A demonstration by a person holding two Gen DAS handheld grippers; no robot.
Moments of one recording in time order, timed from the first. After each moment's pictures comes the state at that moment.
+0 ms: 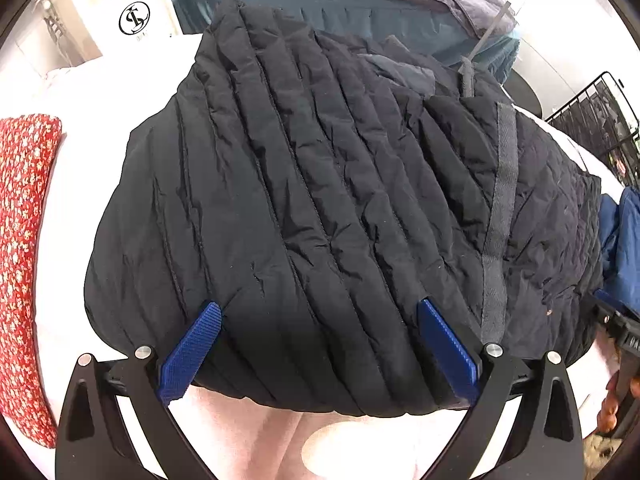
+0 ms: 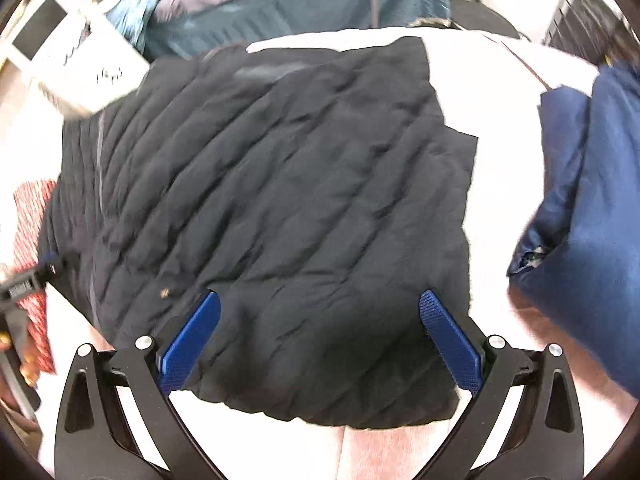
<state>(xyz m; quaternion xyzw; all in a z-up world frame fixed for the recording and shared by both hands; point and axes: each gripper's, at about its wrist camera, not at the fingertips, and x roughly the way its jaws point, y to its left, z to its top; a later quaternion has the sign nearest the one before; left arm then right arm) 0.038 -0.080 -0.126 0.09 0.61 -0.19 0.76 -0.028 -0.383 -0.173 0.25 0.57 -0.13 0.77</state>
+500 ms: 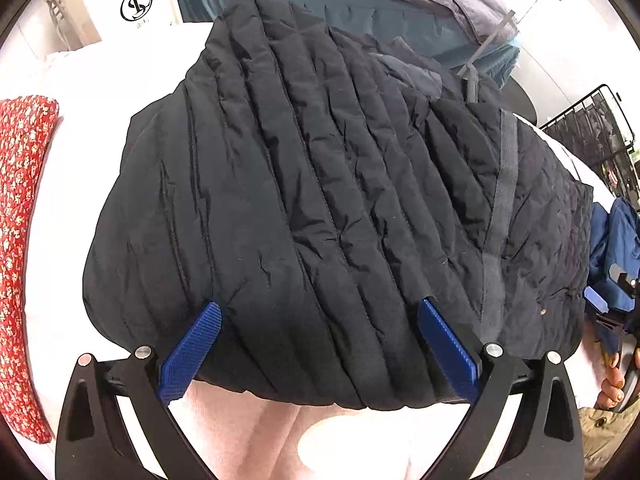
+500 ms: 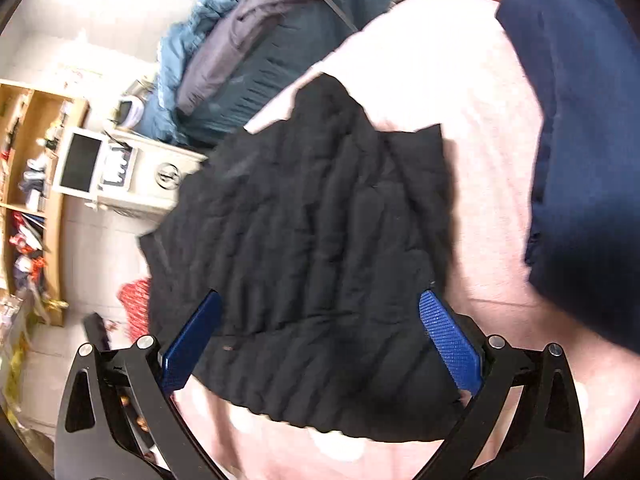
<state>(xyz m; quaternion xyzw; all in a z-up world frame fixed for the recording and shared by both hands) 0.040 -0.067 -0.127 0.07 0.62 -0.20 0.75 -0.093 -0.482 -0.186 0.47 0.46 -0.07 0.75</state>
